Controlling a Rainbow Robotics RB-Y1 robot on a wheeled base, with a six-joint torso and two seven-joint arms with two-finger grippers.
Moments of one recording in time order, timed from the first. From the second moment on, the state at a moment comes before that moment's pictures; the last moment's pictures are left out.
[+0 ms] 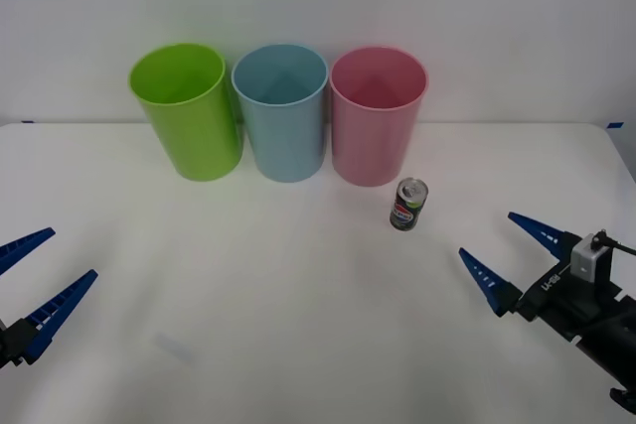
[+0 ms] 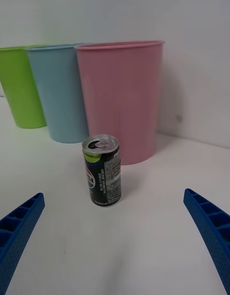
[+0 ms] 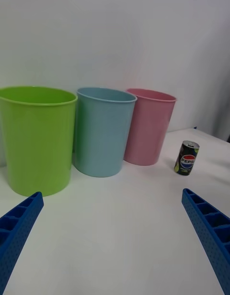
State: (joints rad) right arm 0.19 -0.40 -0.14 -1.54 1.02 -0.81 0.27; left arm 0.35 0.40 0.52 -1.66 -0.96 -1.22 0.00
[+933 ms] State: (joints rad) right arm -0.07 -0.30 -0.08 -1.22 1.13 -0.80 0.32; left arm 0.35 0.40 0.52 -1.66 -0.96 -1.22 0.00
